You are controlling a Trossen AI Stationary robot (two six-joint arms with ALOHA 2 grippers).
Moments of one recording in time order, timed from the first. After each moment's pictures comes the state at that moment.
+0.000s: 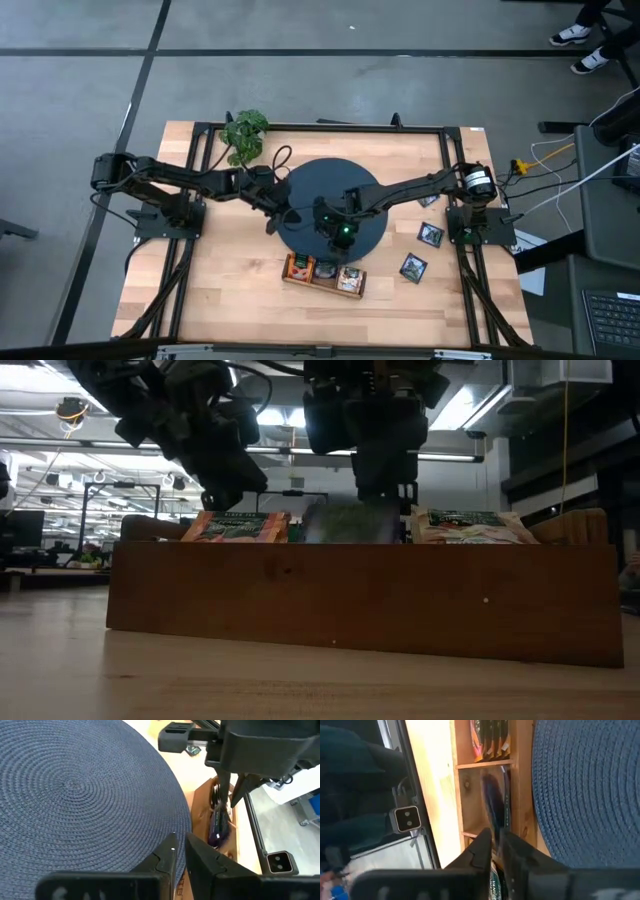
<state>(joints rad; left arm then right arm) 0.14 1.32 0.59 0.18 0.38 -0.45 0.08 1.94 1.44 -0.62 -0.57 0.52</state>
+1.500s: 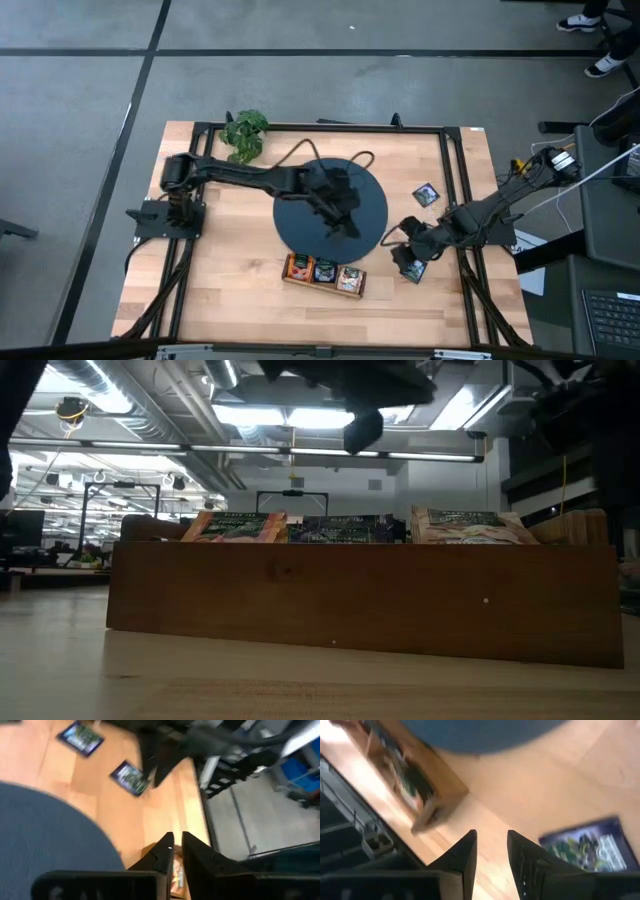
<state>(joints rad) 0.02 1.88 1.54 -0.27 0.45 -0.38 0.52 1.12 0.67 -0.53 0.08 1.59</state>
